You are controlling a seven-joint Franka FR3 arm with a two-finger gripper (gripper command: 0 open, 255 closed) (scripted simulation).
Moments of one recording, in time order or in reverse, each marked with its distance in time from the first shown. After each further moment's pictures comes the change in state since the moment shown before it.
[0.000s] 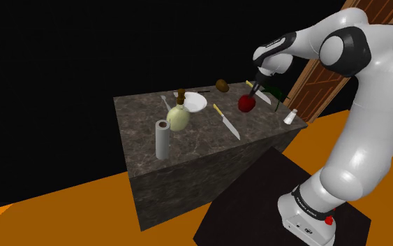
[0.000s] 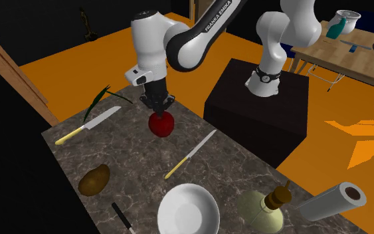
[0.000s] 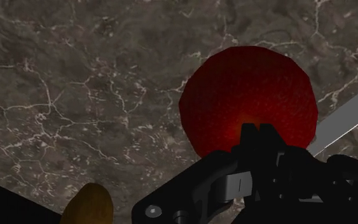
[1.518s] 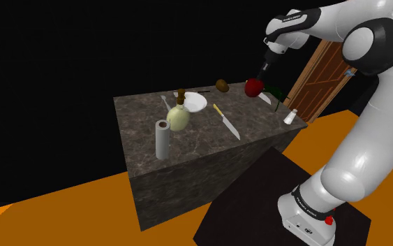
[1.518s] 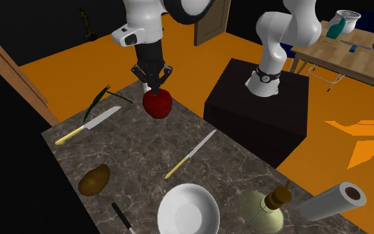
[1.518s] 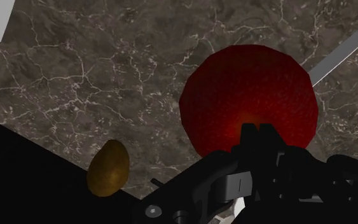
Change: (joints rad) arm 0.030 -0.151 -0.049 0.121 -0.125 -0.246 0.102
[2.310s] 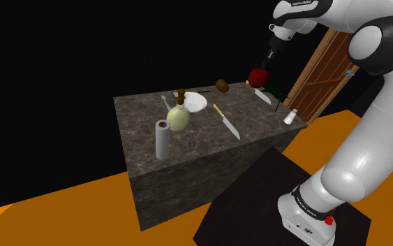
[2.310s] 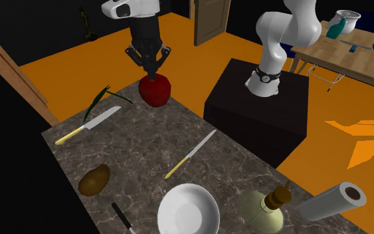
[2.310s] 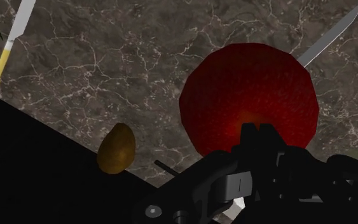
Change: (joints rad) arm 0.002 -0.036 -0.009 0.118 -0.033 -0.146 0.036
